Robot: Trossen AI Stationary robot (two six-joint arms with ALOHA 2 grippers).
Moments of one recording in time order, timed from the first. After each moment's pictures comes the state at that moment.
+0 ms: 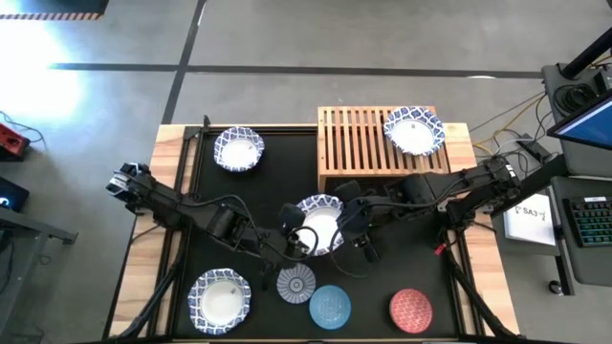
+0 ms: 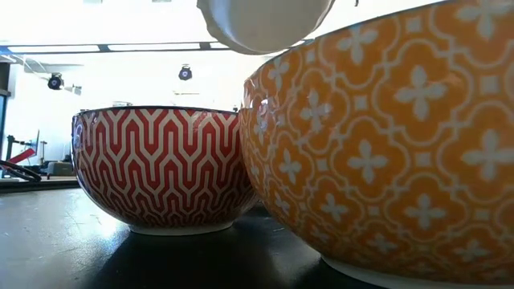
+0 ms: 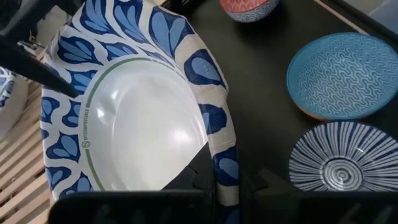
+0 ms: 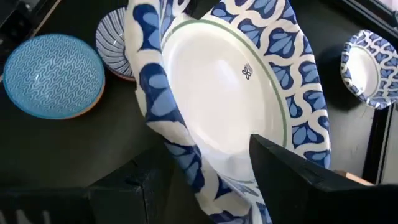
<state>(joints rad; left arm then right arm) -0.42 1.60 1.46 -0.59 -0.33 0.35 0.28 1.61 1.75 -1.10 0.10 -0.24</state>
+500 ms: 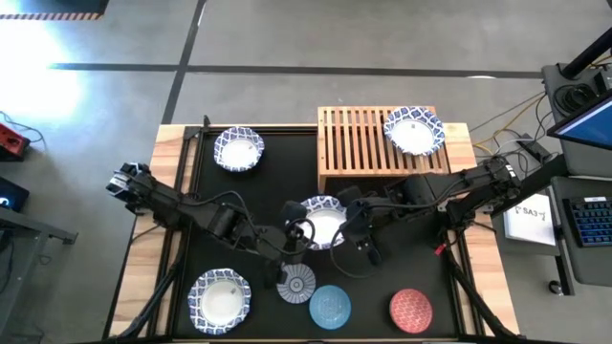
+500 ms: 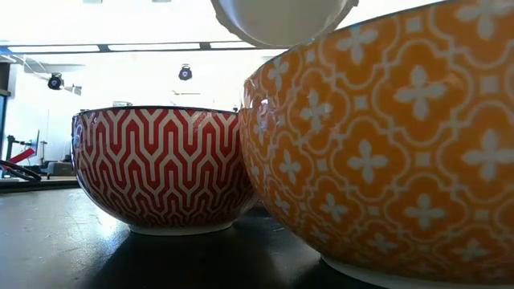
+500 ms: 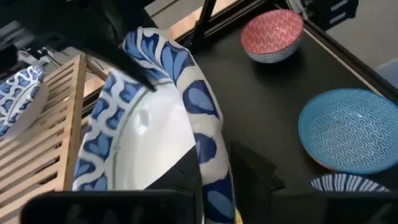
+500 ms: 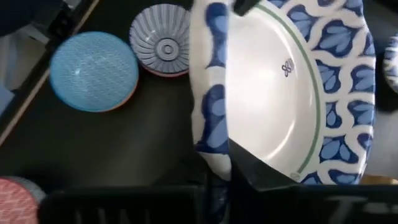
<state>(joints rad) -0.41 1.60 1.46 -0.46 -0.34 0.27 0.28 1.61 1.75 -1.14 0.00 -0.22</state>
